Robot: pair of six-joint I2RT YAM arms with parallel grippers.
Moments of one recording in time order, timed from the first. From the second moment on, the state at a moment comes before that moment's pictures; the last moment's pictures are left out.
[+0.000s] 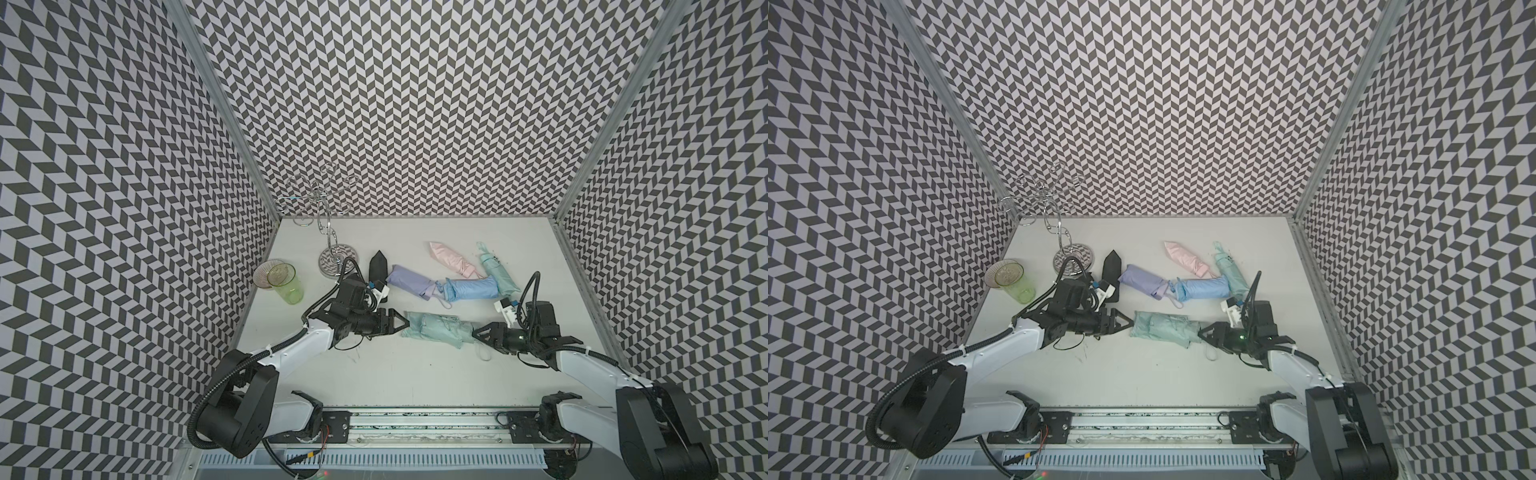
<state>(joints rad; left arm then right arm) -0.44 1.30 0.61 -0.15 0.71 -0.53 0.12 1.15 0.32 -0.11 -0.79 0.51</state>
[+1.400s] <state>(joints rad) -0.41 1.37 0.80 -0.29 0.71 -0.35 0.33 1.57 1.12 -0.48 -0.17 -0.72</state>
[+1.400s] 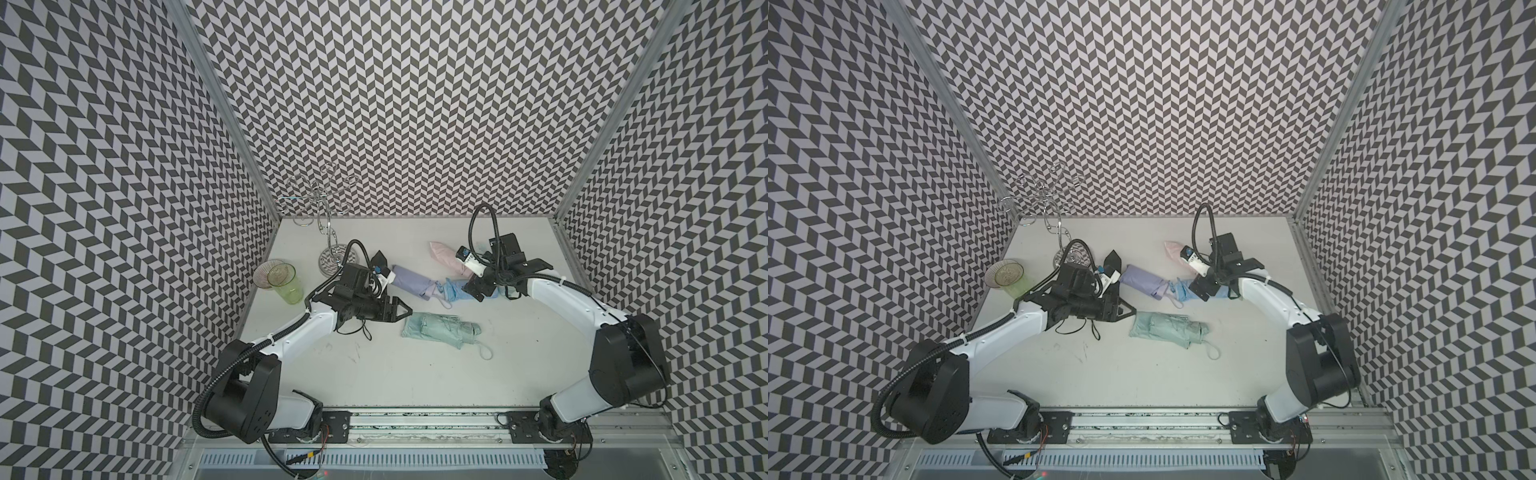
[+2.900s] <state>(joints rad) -0.33 1.45 0.74 -0.28 0.81 -0.33 0.35 1.88 1.20 -0.35 -0.25 -0.76</state>
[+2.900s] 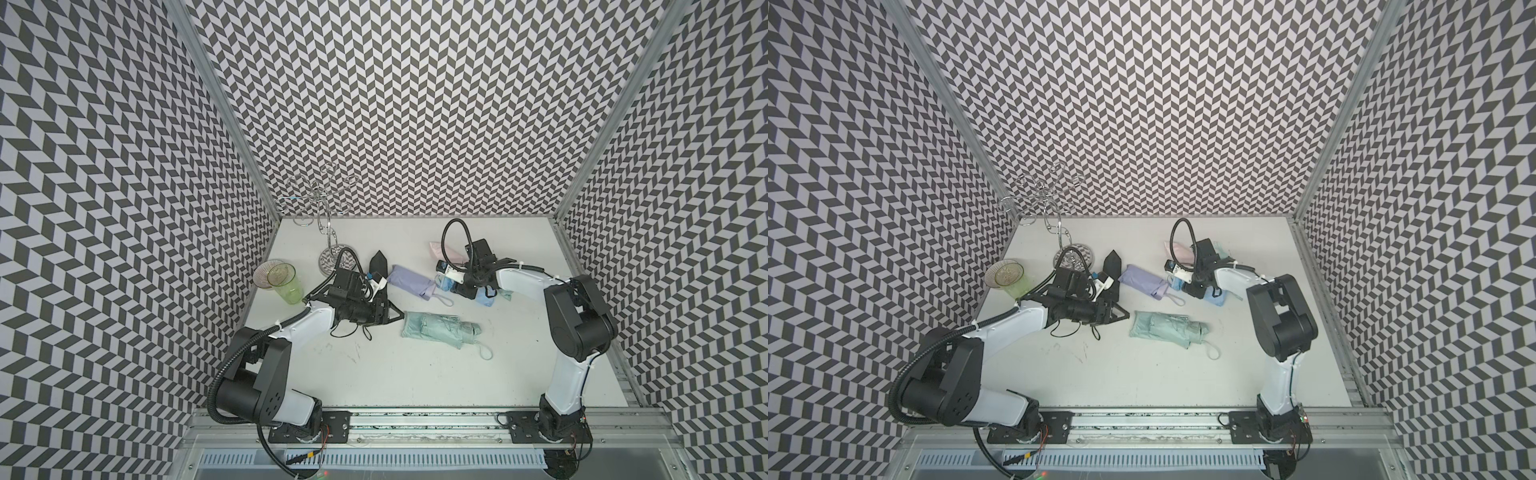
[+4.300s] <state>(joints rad) -0.79 1.30 0.84 0.24 0.51 -0.32 0.34 0.99 0.67 0.23 -0.43 0.87</state>
